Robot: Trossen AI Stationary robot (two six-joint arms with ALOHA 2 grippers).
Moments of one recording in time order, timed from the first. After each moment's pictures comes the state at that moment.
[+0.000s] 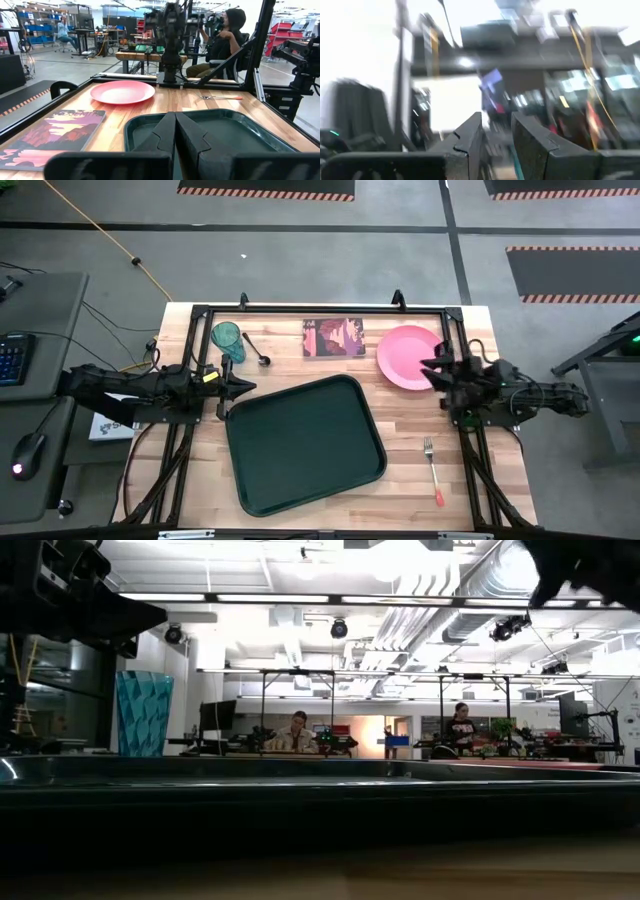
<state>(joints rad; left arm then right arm) -0.08 0.17 0.01 0.18 -0.14 -0.03 -0.08 0.13 0.01 0.70 -0.08 0.04</state>
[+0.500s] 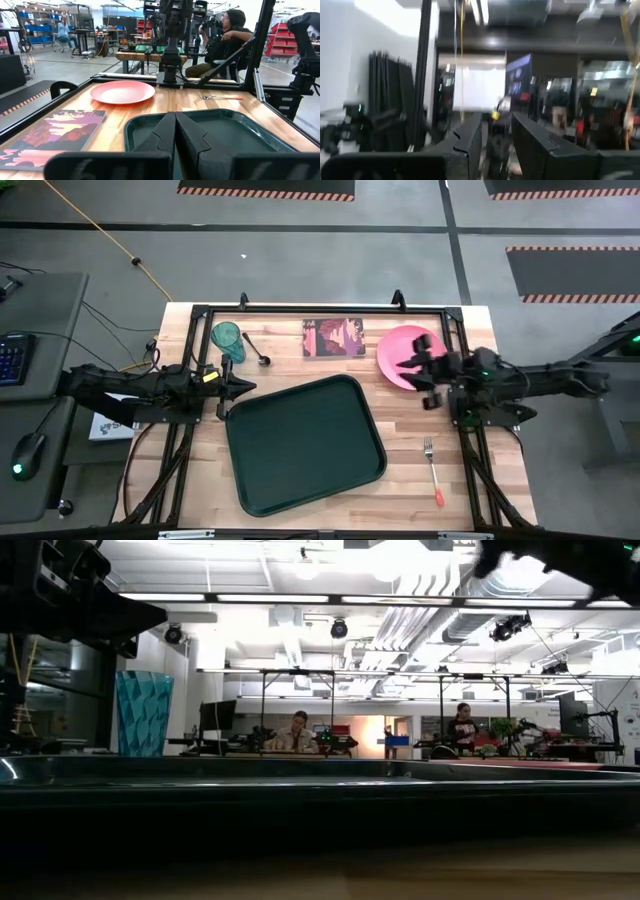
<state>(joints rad) -0.08 0.17 0.01 0.18 -0.14 -0.03 -0.08 0.77 0.31 0.85 -0.21 0.00</state>
